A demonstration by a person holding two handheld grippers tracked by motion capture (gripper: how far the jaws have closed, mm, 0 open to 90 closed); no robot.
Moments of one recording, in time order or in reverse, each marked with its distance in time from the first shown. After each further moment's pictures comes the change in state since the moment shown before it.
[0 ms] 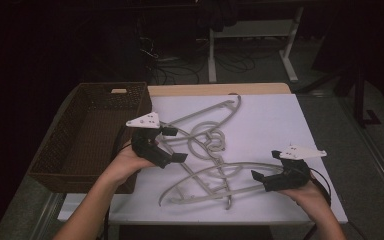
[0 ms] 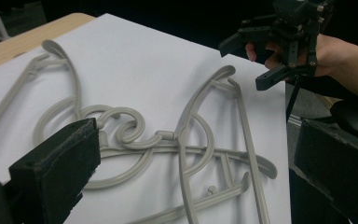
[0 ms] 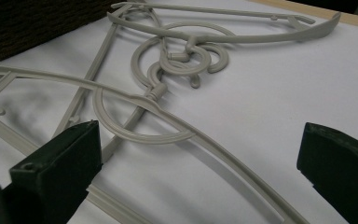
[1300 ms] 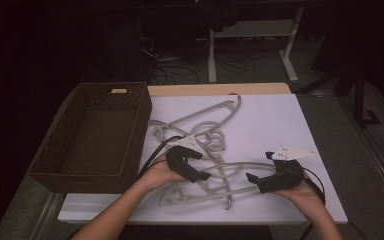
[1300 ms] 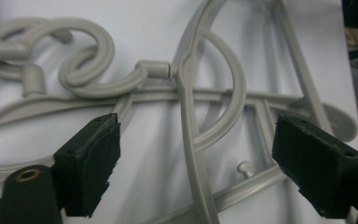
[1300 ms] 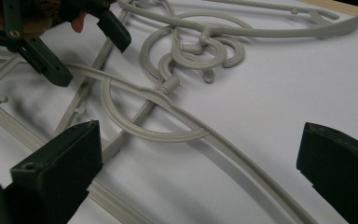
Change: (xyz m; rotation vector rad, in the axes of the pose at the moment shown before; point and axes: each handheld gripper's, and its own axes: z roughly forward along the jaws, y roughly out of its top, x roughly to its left) left arm 0.006 -0.050 0.102 0.298 -0.010 0.025; right arm 0.007 0.002 0.012 0.041 0.026 -0.050
